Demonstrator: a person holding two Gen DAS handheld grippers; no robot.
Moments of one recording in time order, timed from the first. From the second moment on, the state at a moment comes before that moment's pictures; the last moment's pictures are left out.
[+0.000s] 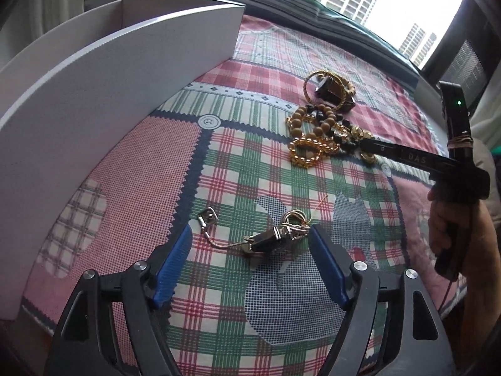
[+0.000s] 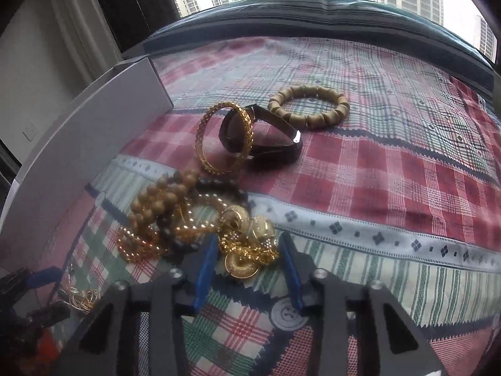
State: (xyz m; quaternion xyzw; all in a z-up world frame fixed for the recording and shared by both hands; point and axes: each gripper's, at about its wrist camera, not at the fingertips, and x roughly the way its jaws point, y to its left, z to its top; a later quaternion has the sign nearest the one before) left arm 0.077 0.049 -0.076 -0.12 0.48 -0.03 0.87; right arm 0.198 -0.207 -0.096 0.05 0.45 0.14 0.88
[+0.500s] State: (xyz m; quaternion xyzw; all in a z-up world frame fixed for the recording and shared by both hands) left arm 0.045 0.047 -0.074 -0.11 0.48 -0.03 0.87; right arm 0.102 -0.205 -0.077 0.07 0.44 0.14 0.88
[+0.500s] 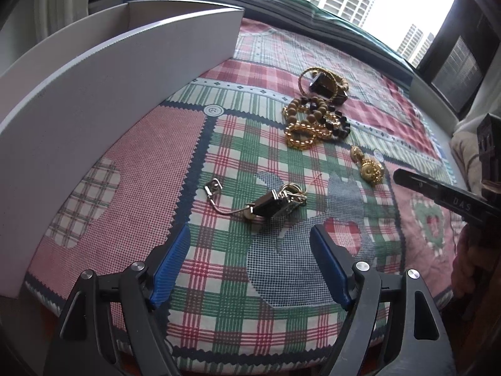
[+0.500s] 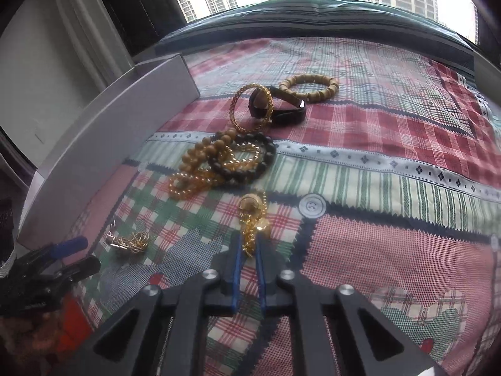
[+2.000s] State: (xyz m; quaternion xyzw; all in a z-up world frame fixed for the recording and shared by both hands) left arm 0.060 0.052 -0.052 -0.04 0.48 -0.08 0.87; right arm 0.110 -0.192 -0.083 0.08 0.42 0.10 0.90
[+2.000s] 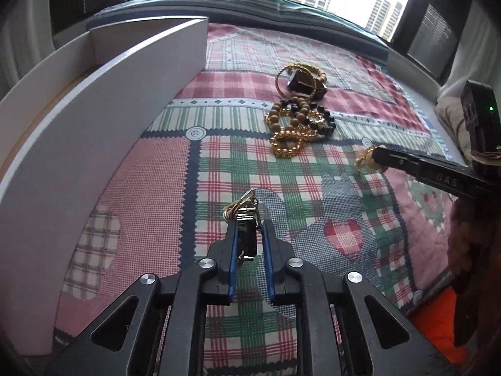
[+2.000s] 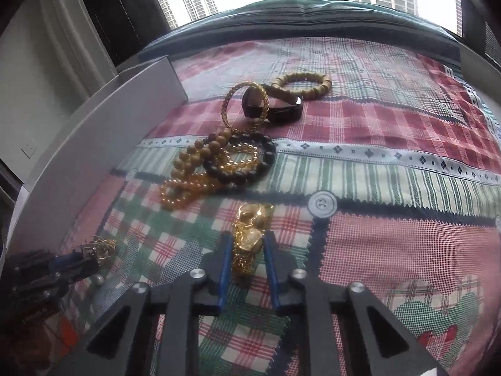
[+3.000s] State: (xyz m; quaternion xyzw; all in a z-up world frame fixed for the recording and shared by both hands) left arm 0.053 0.288 -0.009 -0.19 0.45 0.17 0.86; right arm 0.220 0.108 0.046 -0.05 0.37 0.37 0.85
